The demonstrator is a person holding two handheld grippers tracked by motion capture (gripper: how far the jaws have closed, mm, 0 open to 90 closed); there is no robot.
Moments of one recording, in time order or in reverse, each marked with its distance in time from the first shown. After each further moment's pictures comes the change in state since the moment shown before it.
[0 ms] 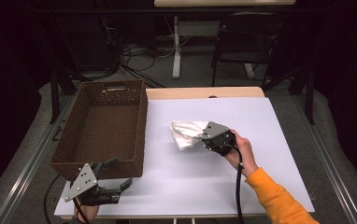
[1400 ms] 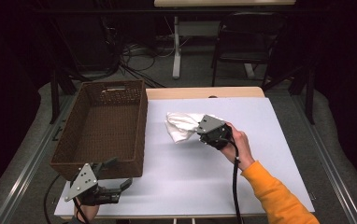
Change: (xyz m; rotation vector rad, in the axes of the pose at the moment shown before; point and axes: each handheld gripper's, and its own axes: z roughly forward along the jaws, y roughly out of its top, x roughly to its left) left arm 0.000 0.000 0.000 -0.002 -0.001 -0.001; right arm -0.006 0.026 -0.005 -0.045 -0.029 -0.038
